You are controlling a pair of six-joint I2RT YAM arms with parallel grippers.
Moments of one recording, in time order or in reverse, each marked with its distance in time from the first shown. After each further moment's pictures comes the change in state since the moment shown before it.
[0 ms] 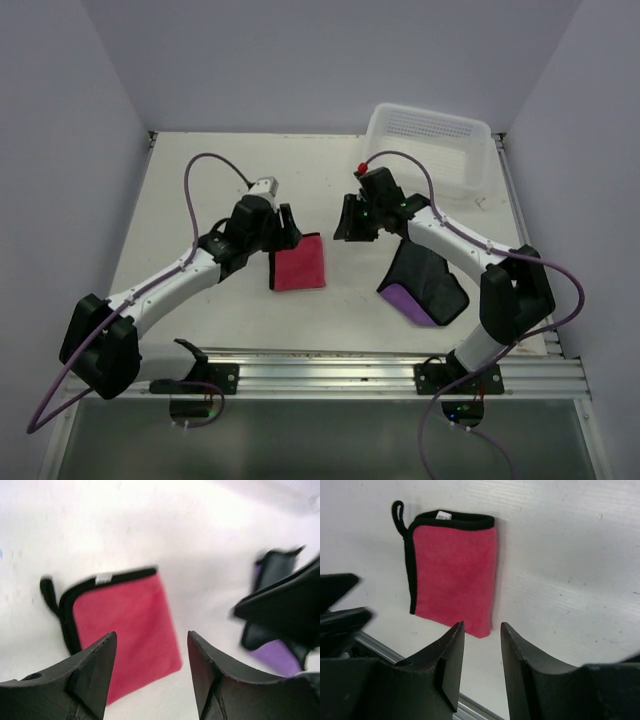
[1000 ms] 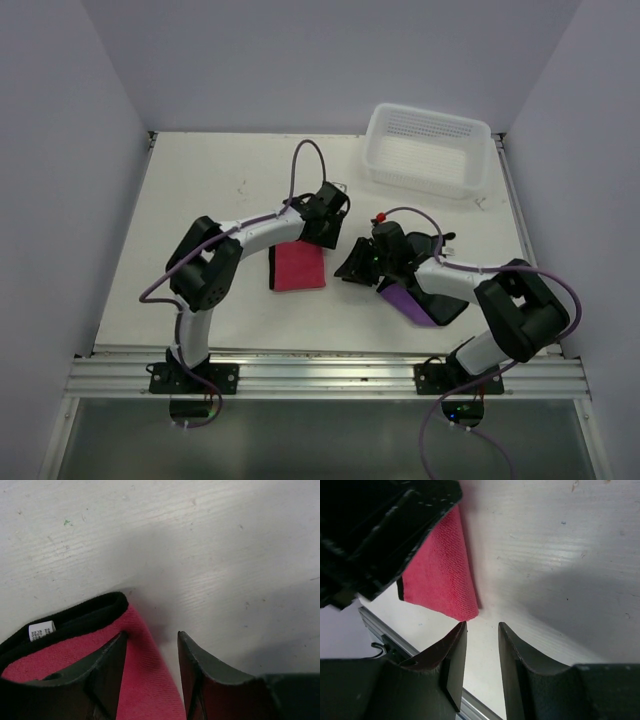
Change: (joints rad) left arm -0.161 0.701 0.642 -0.307 -0.115 0.168; right arm 0.031 -0.107 -0.617 0.596 -0.085 0.373
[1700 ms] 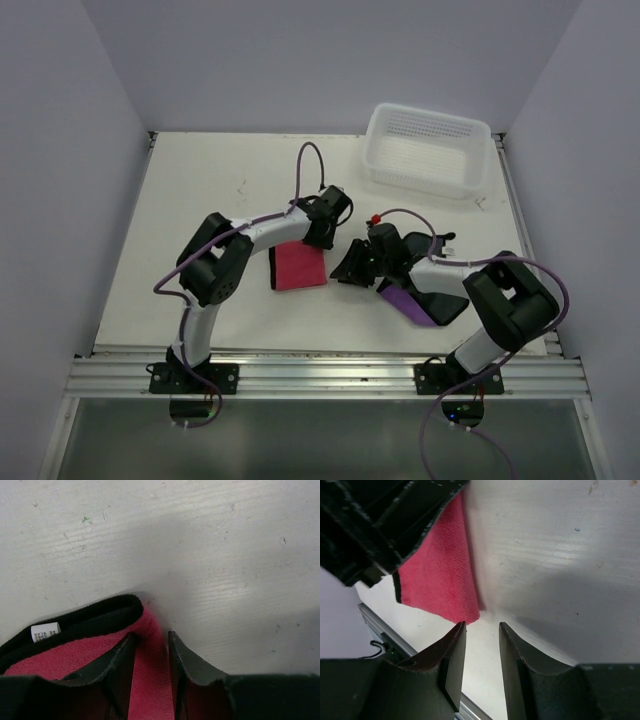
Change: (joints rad) left arm 0.000 0.089 0.044 -0.043 -0.092 -0.042; right arm 0.013 0.059 -0.001 0.076 -0.024 0.003
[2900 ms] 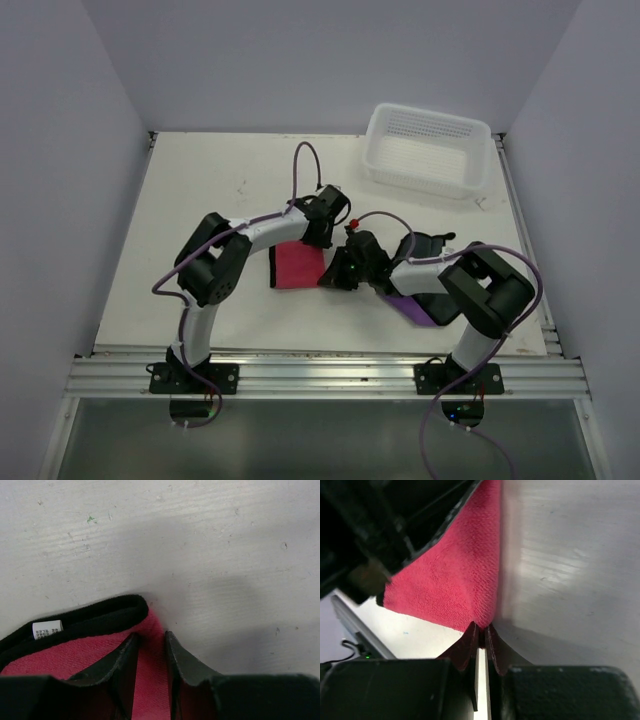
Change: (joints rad) left arm 0.007 -0.011 -0.024 0.026 0.002 -0.025; right arm 0.116 0.148 0.034 0.142 0.068 -0.015
